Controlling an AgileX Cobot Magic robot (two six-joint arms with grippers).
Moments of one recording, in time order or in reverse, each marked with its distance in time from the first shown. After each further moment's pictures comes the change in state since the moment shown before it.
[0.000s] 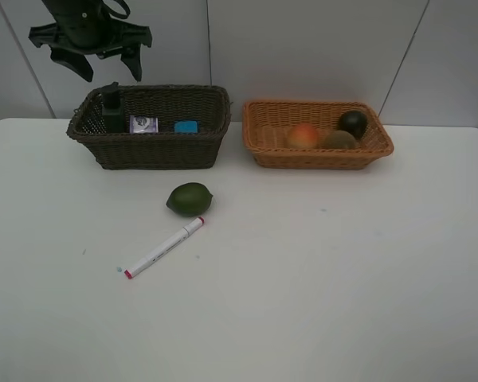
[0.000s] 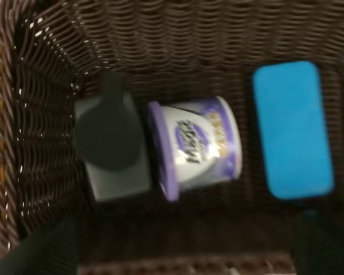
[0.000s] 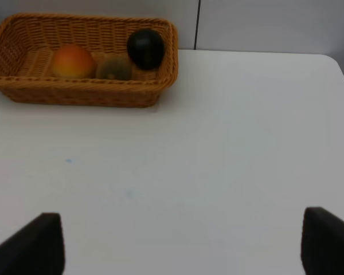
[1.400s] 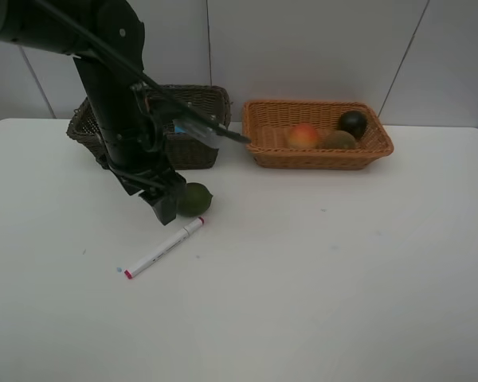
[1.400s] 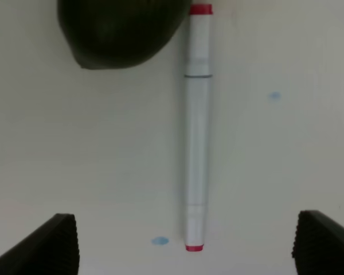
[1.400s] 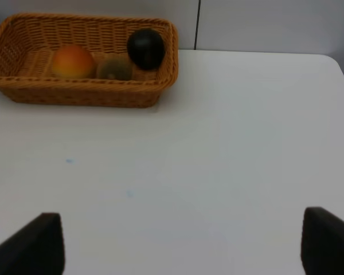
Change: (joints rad) left arm -0.298 -0.109 0.526 -0.137 0.031 0.506; right arm 0.000 0.000 0.000 0.000 0.000 0.000
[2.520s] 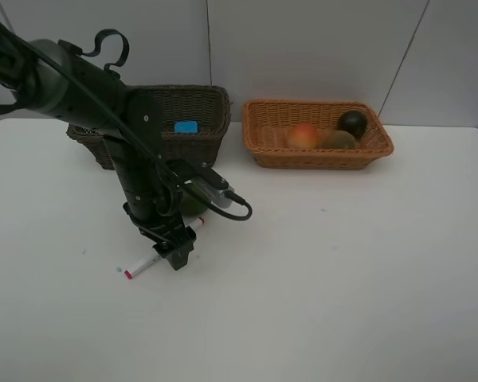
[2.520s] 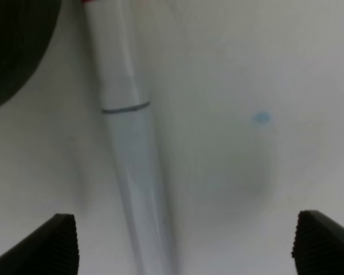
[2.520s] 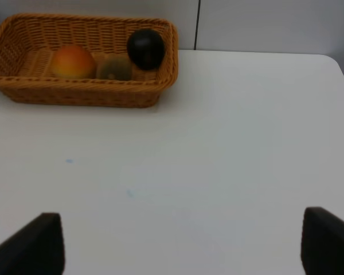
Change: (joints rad) left arm -0.033 0.131 0.139 -0.063 -0.251 0.128; right arm 0.000 0.000 0.000 0.000 0.000 0.000
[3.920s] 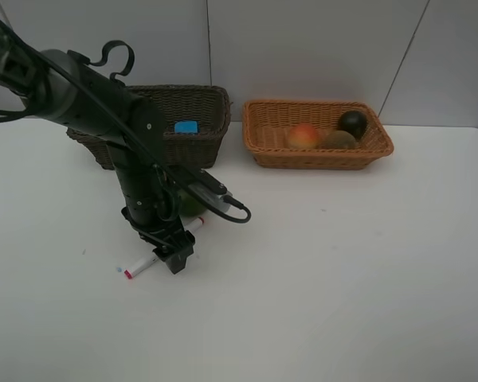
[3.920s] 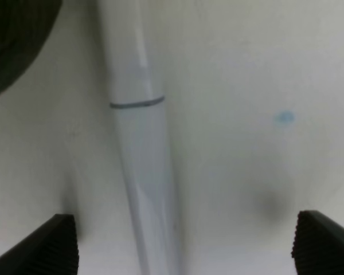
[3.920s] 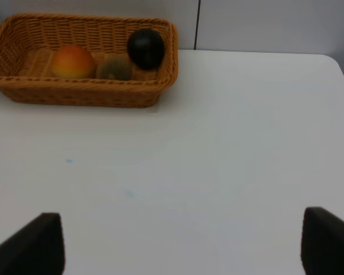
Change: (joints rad) left arm 0.006 0.032 0.000 0.015 -0.005 -0.038; right arm 0.000 0.000 0.000 0.000 0.000 0.001
